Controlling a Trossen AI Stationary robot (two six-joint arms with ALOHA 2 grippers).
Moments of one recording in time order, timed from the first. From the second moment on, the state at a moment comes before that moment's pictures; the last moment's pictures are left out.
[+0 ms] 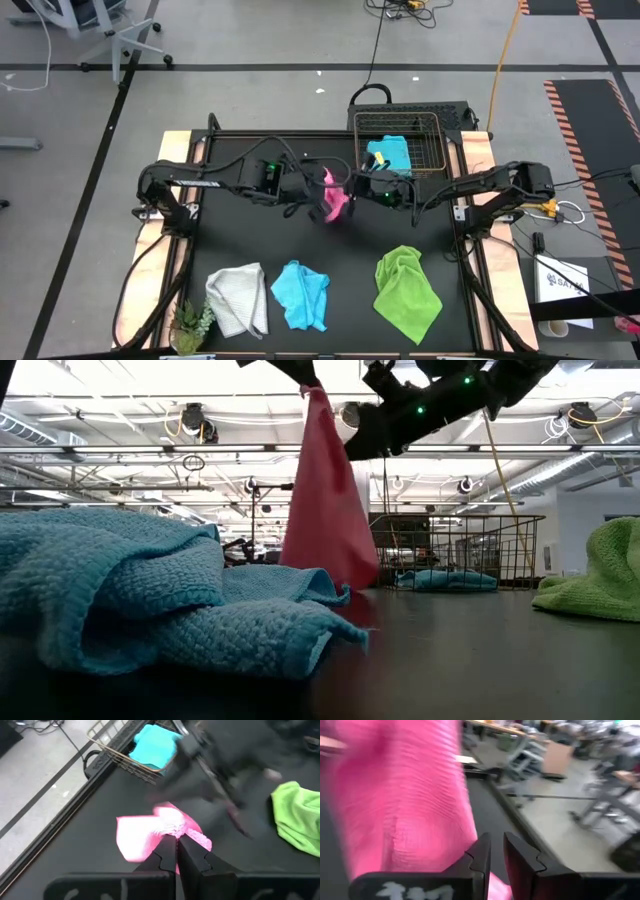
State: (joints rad) left arm -0.08 1.78 1.92 -1.10 -0.50 -0.50; right arm -0.06 1.48 0.80 0.38 0.40 -0.17
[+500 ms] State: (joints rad) left arm -0.01 1.78 1.92 -1.10 -0.52 -0.48; right arm 0.06 1.48 0.80 0.33 0.36 -0.05
